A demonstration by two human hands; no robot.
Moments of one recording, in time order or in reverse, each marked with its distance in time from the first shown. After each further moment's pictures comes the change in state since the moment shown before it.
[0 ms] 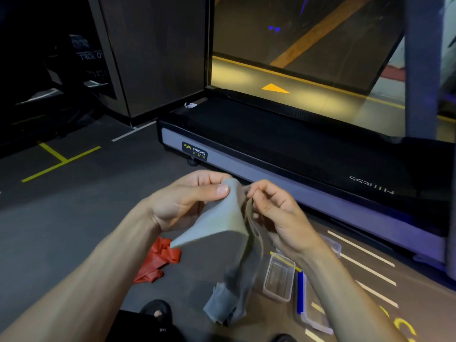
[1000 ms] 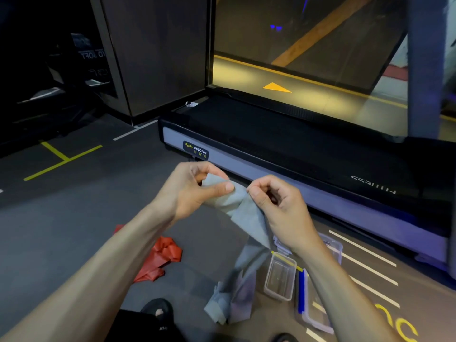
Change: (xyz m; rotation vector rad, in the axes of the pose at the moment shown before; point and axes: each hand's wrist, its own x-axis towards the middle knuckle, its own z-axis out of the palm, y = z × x) left_hand 0.009 -0.009 -0.008 0.550 0.692 0.014; right_hand 0.007 0.002 -0.007 -0.579 0.206 -0.171
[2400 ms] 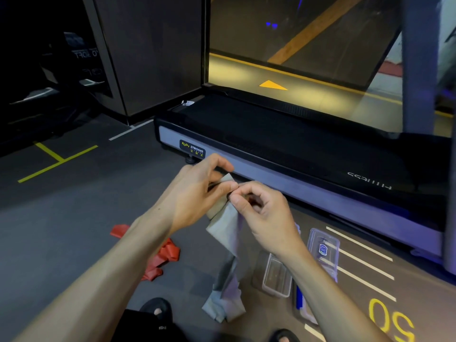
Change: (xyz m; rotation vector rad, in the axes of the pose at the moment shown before) left_hand -0.007 0.009 0.009 0.588 -0.040 0.365; right_hand -0.010 0.005 0.020 -0.058 -0.010 -0.014
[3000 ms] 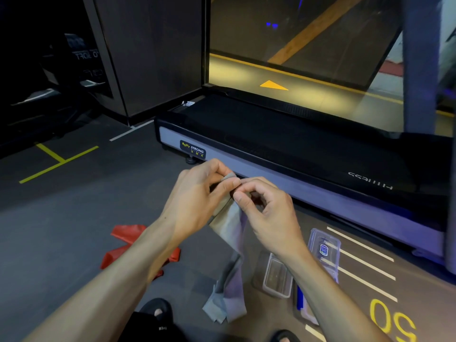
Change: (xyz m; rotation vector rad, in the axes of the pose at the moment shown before) left_hand -0.006 0.013 0.013 -0.174 0.144 -0.154; right_hand 0.003 -0.002 -0.003 -0.095 0.082 -0.101
